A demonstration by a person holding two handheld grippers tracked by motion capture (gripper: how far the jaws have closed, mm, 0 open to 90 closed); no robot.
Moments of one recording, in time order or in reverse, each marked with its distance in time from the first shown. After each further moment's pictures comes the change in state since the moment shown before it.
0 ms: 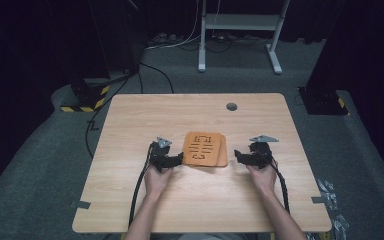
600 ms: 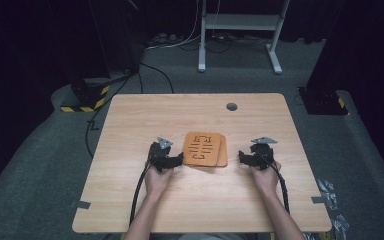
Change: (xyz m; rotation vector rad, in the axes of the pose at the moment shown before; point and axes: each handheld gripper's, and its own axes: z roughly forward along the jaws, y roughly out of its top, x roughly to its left) left arm -0.002 0.000 -0.001 -0.007 0.019 0.025; right arm -0.010 -0.012 0.015 0.042 -0.134 0.022
